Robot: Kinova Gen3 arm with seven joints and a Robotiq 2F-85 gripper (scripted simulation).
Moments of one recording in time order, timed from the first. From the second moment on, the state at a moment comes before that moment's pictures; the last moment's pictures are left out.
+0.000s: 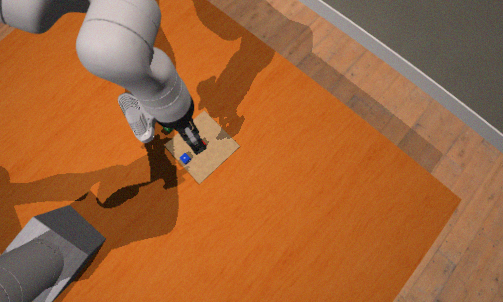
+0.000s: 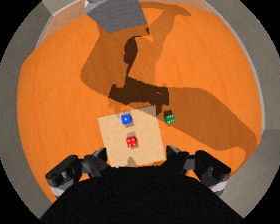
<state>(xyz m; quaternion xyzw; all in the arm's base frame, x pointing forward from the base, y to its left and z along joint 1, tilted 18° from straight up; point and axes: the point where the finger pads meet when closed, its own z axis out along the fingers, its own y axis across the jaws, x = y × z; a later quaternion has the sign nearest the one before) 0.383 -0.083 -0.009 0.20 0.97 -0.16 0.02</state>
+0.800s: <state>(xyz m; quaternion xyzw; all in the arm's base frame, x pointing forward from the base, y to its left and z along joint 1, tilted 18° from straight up) 0.382 -0.047 -0.028 0.49 0.86 -0.14 0.07</state>
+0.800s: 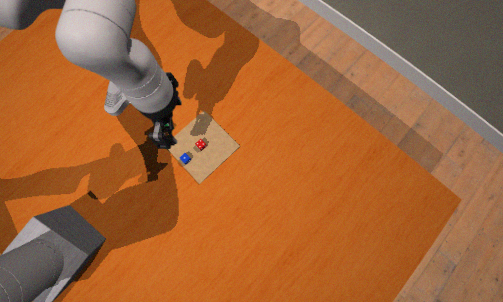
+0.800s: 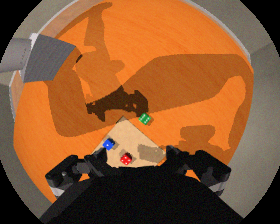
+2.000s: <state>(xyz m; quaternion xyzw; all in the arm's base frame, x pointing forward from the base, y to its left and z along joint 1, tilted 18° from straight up) 0.374 -0.005 -0.051 0.75 0.64 -0.11 0.11</state>
